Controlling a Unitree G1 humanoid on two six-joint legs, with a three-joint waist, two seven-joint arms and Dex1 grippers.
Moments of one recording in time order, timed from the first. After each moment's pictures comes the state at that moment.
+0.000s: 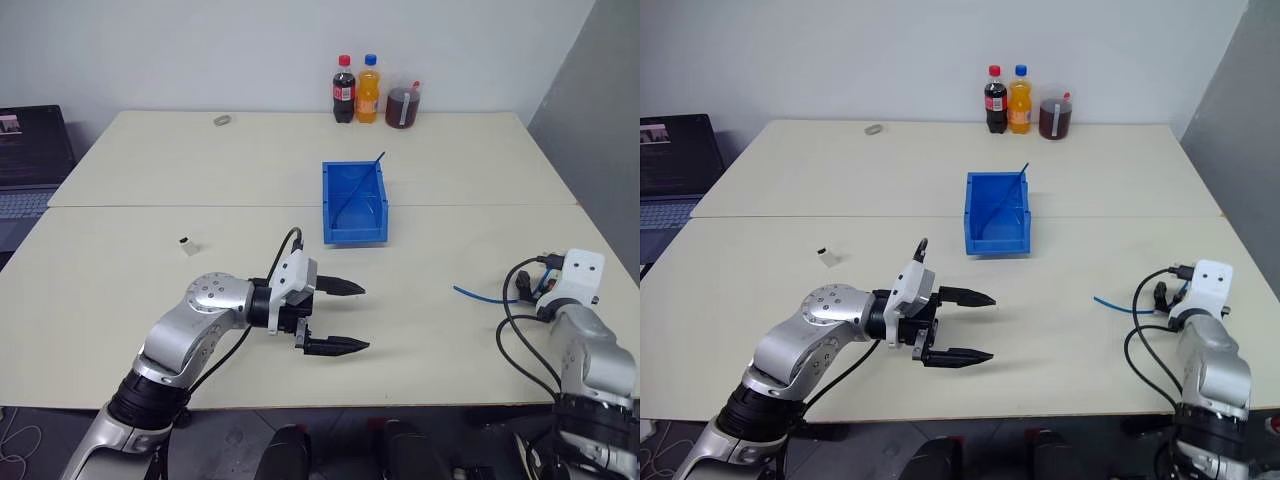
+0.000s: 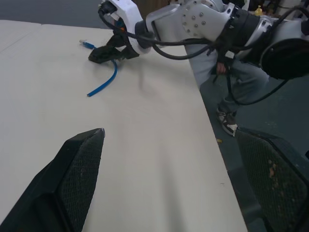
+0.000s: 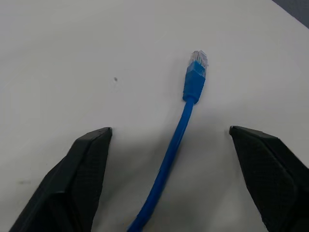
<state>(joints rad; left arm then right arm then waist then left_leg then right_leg) -0.39 0.60 -0.22 -0.26 -0.50 0.44 -1.18 -0.30 -0.35 -0.46 0.00 0.15 0.75 0.01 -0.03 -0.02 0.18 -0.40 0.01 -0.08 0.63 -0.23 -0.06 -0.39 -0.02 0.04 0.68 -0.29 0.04</state>
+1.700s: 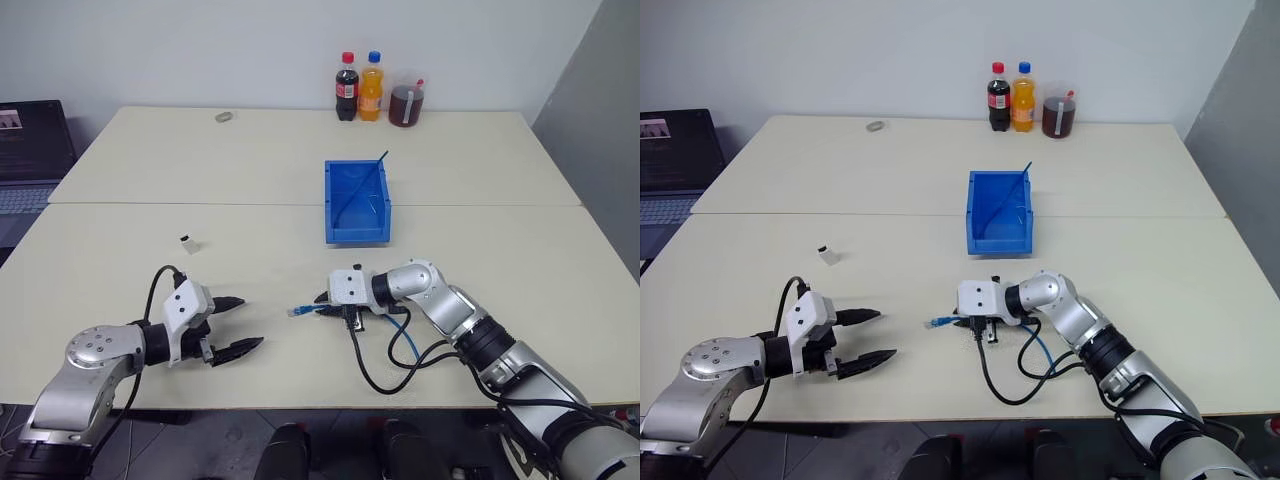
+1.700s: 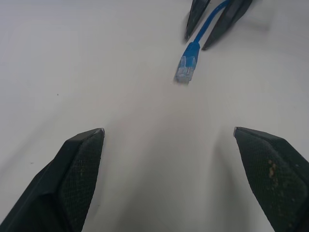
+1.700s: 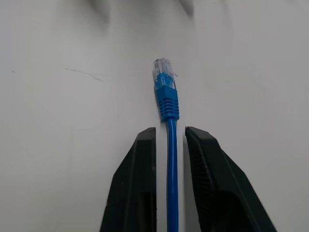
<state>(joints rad) 0.00 0.81 0.12 -0.08 -0.37 0.25 -1.07 -0.73 -0.31 0.57 0.36 -0.09 -0.02 1.05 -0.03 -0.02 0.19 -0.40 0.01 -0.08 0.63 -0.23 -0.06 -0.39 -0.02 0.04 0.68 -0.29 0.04</state>
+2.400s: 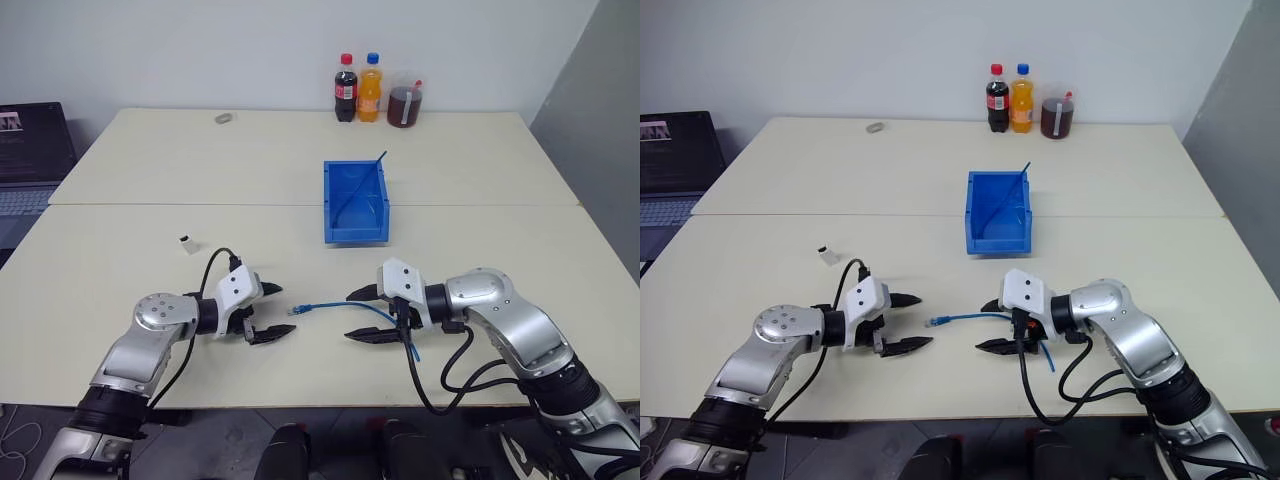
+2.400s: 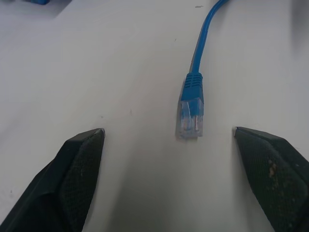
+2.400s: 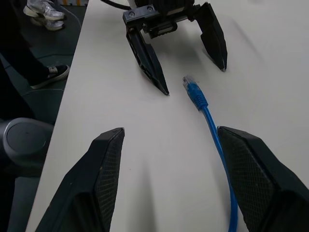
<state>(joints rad) -0.28 0.70 -0.12 0.11 -0.19 0.16 -1.08 -0.47 -0.54 0.35 -0.33 0.21 0.59 1.06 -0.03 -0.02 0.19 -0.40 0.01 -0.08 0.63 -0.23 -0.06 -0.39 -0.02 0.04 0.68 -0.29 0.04</state>
